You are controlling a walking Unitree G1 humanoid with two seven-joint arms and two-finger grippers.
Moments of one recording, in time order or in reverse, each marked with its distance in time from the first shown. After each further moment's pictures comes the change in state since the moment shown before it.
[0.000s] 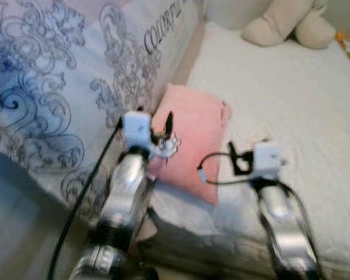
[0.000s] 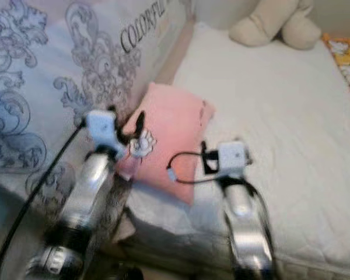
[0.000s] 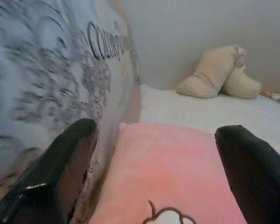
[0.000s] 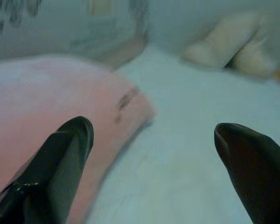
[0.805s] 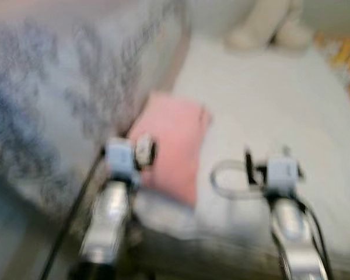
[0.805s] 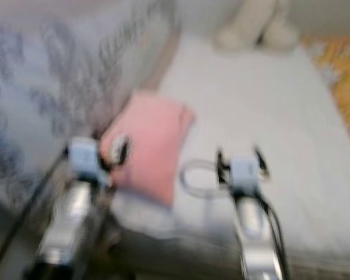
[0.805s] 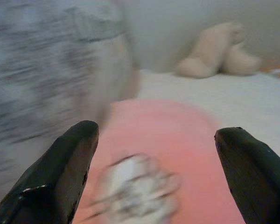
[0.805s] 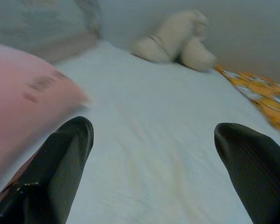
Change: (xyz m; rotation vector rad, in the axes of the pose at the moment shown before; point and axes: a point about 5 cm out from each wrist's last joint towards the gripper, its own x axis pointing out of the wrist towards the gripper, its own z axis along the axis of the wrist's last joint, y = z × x) left arm -0.037 0.005 -0.025 0.025 0.125 -0.001; right arm -0.017 -0.013 -0.022 -0.057 0.090 -0.106
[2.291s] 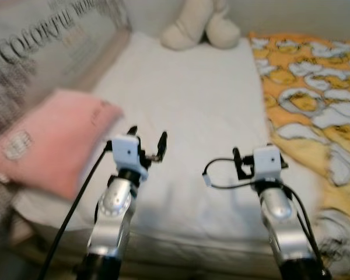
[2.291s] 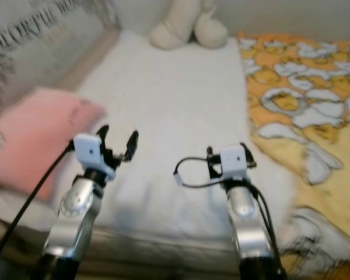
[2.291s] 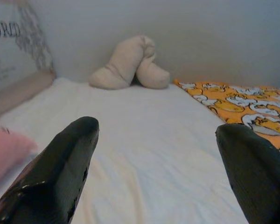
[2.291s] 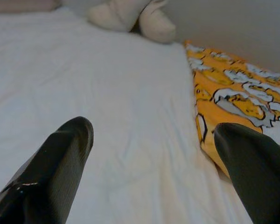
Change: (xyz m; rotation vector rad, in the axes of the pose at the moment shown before) left arm 0.004 -0.002 0.011 -0.052 -0.077 -0.038; right arm 0.033 0.021 -0.009 -0.002 0.023 0.129
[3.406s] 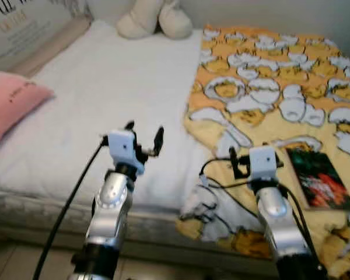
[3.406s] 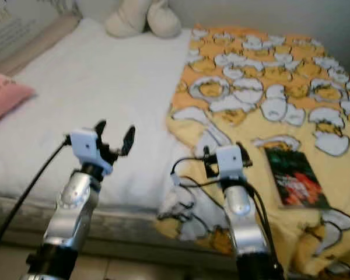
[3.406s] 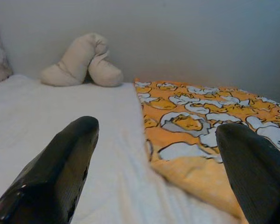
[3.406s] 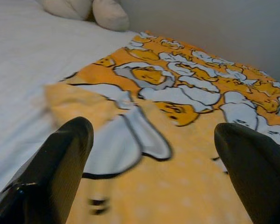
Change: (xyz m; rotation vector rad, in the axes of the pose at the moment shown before) left arm 0.014 0.004 0.005 -0.014 -0.038 -0.022; right arm 0.006 0.000 0.003 -0.004 -0.039 -0.013
